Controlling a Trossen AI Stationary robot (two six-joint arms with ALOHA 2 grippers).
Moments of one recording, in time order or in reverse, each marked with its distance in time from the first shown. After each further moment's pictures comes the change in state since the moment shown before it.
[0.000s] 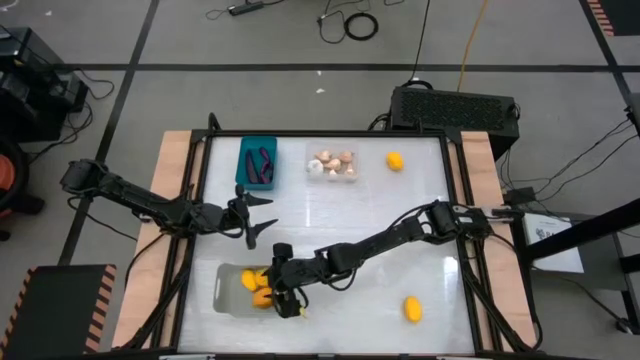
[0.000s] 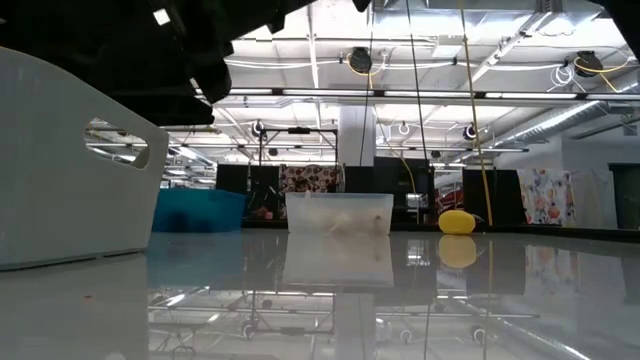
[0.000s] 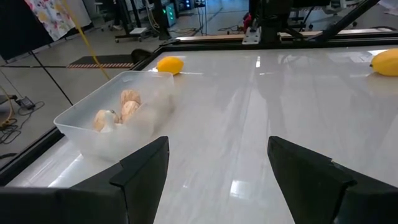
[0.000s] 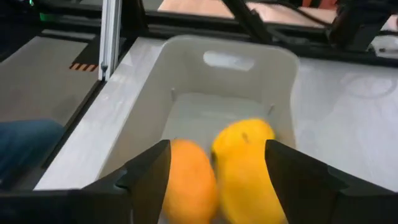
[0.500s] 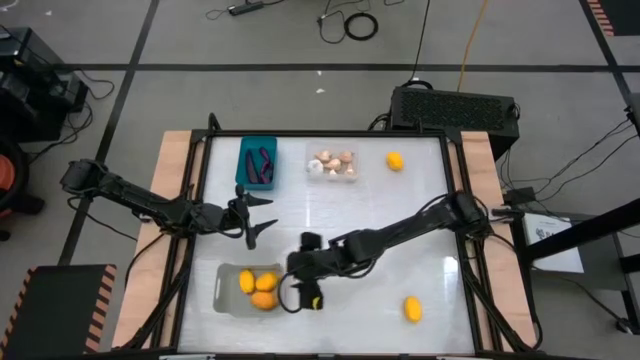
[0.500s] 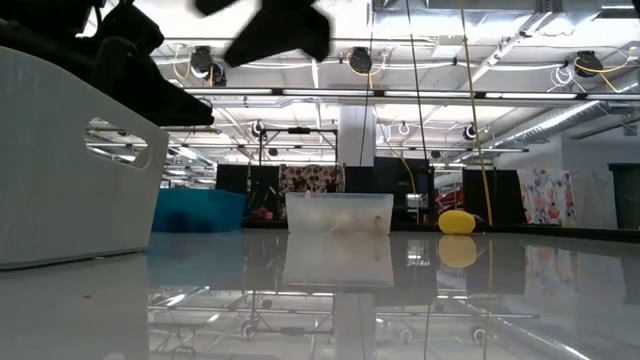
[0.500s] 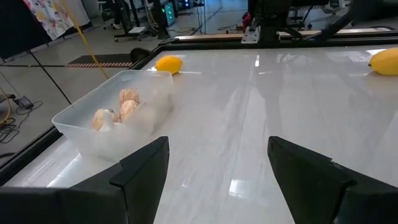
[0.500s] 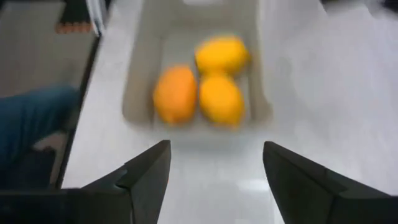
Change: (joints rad) left arm 0.000 0.000 0.000 -0.004 0.005 -0.003; right arm 0.017 -0.210 0.000 -0.506 -0.003 0.238
